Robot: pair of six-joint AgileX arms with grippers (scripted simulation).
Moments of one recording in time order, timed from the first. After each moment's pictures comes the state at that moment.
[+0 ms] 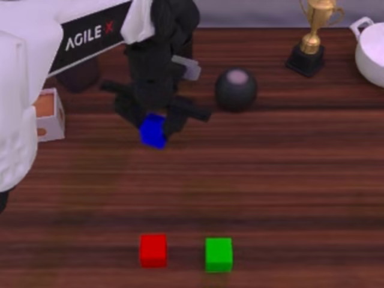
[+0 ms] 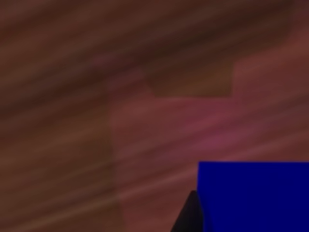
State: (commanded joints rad) left arm -0.52 2.29 1.93 -1.20 0.00 -0.10; right arm 0.01 0.00 0.00 0.00 0.00 0.00
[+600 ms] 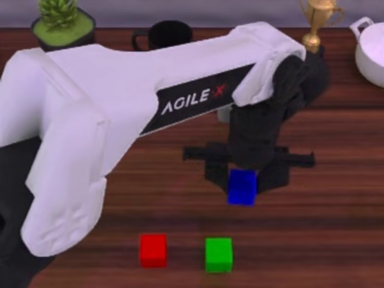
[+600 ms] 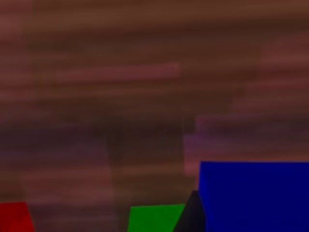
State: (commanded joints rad) left arm -0.90 2.31 1.98 -1.27 0.00 -0.79; right arm 0.01 0.00 0.00 0.00 0.00 0.00
